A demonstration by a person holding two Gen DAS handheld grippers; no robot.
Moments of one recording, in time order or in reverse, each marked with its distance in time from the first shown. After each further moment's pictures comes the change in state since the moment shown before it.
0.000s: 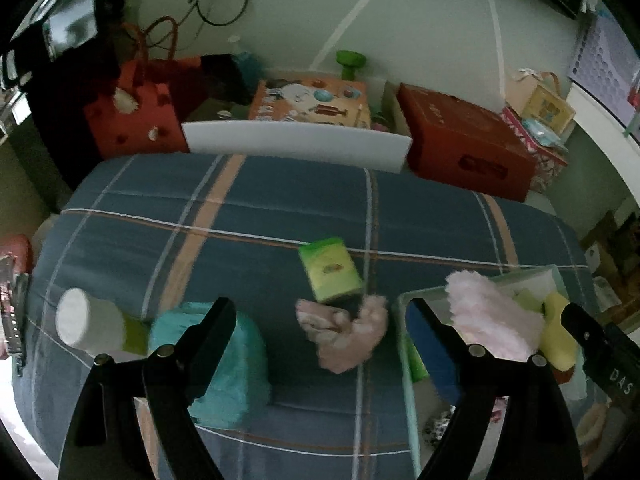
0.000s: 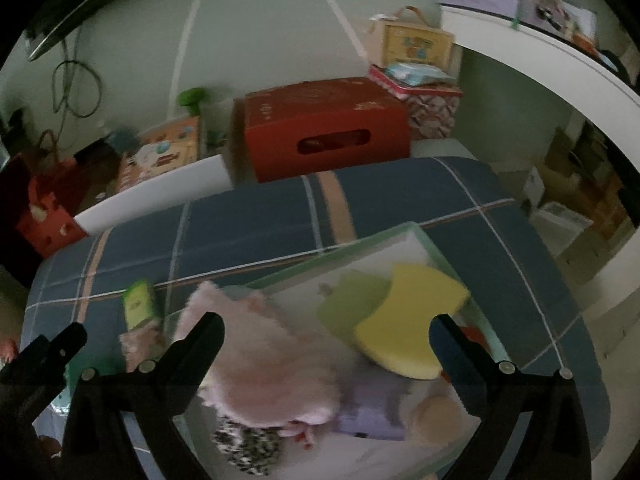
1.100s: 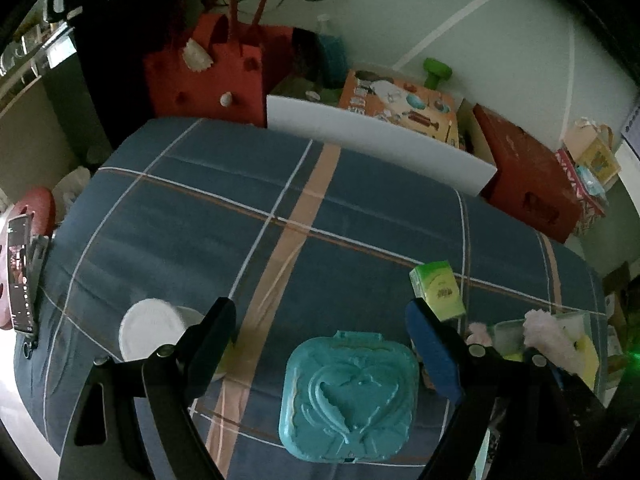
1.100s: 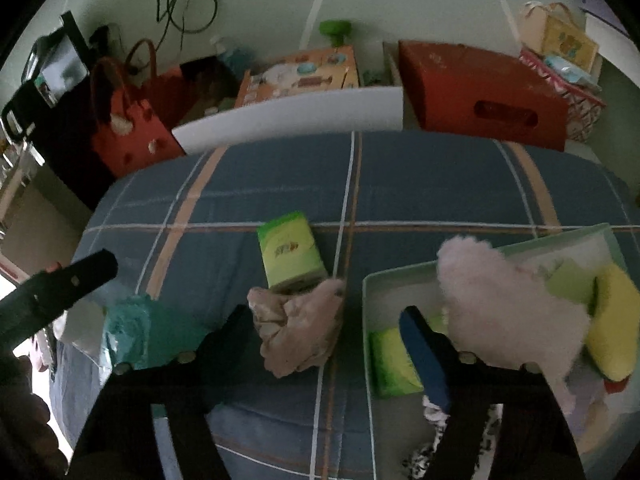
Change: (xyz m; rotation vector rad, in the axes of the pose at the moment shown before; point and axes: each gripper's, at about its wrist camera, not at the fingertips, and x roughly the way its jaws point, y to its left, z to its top) left arm 0.018 0.105 0.012 -0.172 0.063 0.041; right arm 0.057 0.148 -0.038 -0.203 0.144 0.278
